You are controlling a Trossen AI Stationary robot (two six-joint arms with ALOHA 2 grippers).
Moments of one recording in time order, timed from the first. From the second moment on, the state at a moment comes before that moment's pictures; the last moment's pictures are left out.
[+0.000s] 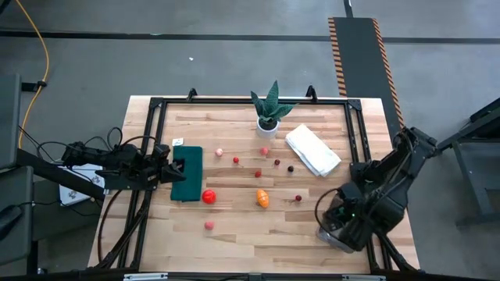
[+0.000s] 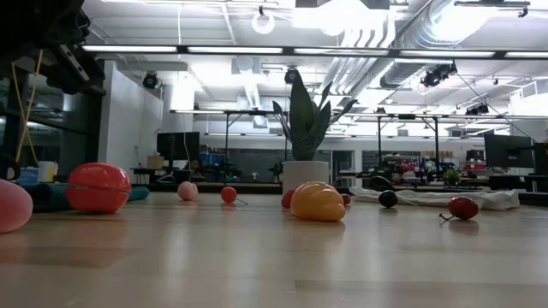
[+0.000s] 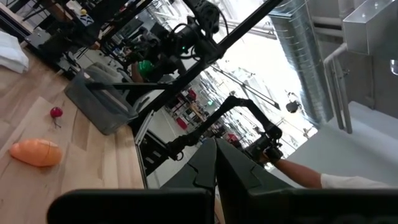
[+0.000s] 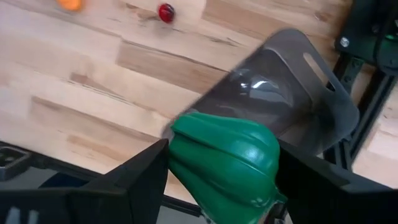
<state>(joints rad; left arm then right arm) -0.08 0.01 0.01 0.23 0.16 -0.91 0.89 1.51 1.51 -1.57 0.13 2.14</state>
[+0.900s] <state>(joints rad) -0.08 0.01 0.01 0.18 0.14 -0.93 0.97 1.51 1.17 -1.23 0.07 2.14</state>
